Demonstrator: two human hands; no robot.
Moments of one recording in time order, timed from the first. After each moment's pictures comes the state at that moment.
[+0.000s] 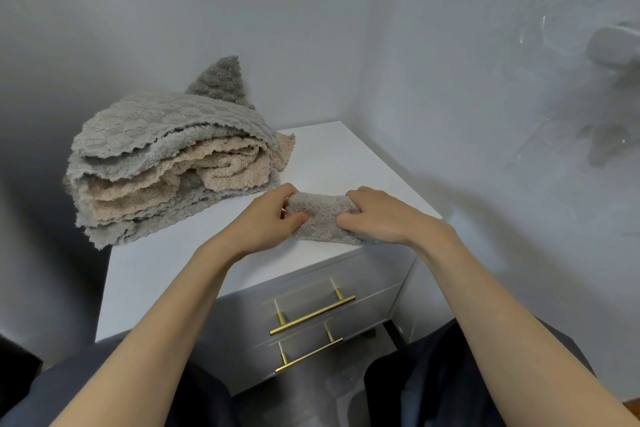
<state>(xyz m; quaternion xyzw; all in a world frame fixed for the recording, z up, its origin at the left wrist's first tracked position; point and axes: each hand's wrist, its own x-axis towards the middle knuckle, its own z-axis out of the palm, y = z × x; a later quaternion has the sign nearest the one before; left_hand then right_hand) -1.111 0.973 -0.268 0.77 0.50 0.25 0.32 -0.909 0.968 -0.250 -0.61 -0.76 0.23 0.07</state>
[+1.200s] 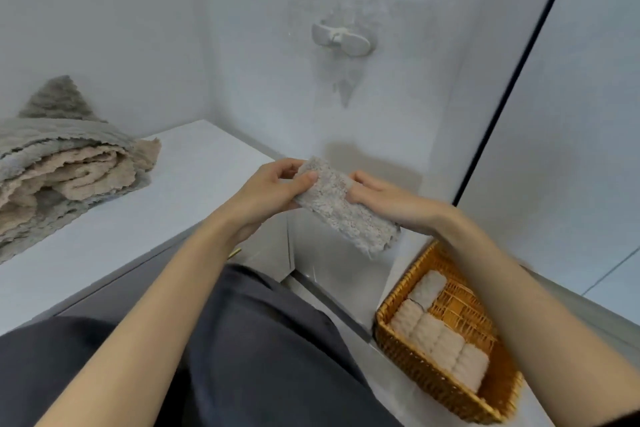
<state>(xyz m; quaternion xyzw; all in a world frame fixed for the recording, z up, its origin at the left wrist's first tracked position) -0.967 0.835 -0.207 0.71 0.31 0.26 0.58 -0.776 0.745 -0.214 -0.66 -0.59 0.38 0.28</state>
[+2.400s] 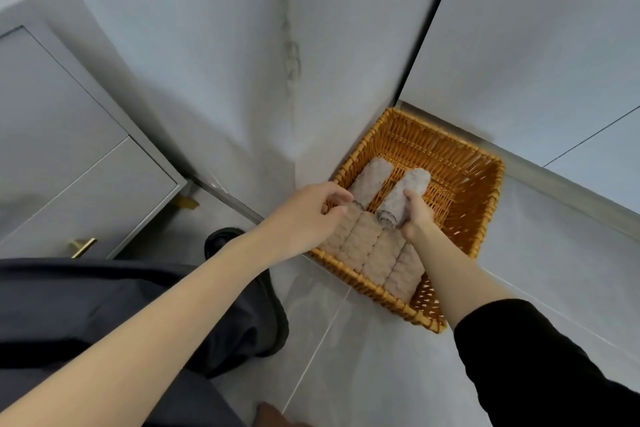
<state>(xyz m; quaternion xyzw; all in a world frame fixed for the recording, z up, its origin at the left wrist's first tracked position) -0.766 0.766 -0.432 0.81 0.28 -0.04 0.50 -0.547 0.668 -0.598 -0.67 0.23 0.34 0.62</state>
